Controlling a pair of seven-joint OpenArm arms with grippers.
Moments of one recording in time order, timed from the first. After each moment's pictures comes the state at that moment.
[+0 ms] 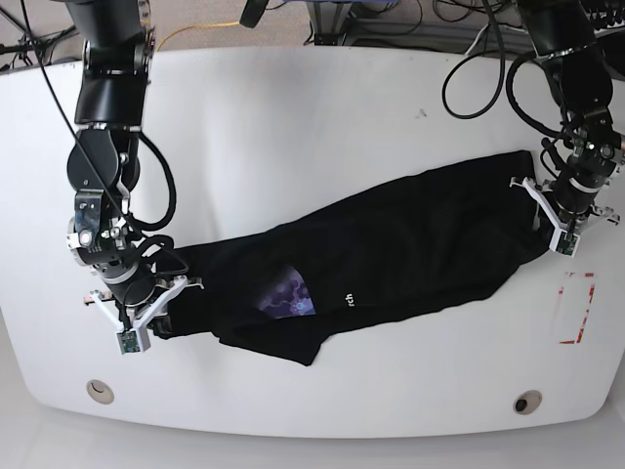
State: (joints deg) left arm 4.5 -19.1 -24.5 97.9 -4.4 -34.7 40.2; right arm 15.2 17.5 4.2 92.8 18.1 13.7 -47.9
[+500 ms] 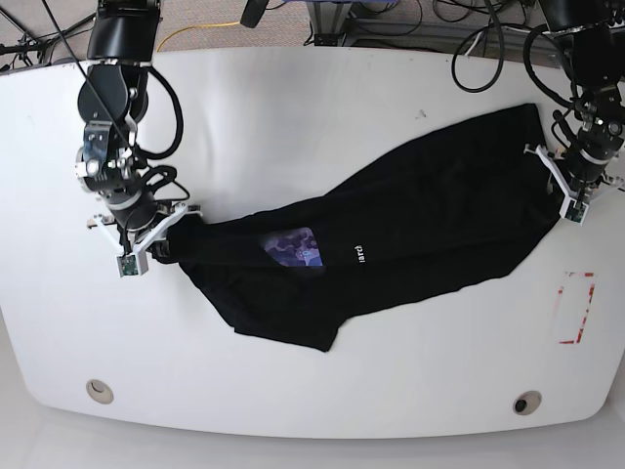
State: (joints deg) left arm 11.5 -22.6 -25.5 97.5 -4.0 -34.6 40.4; right arm -1.5 15.0 10.6 99.7 17.8 13.7 -48.0
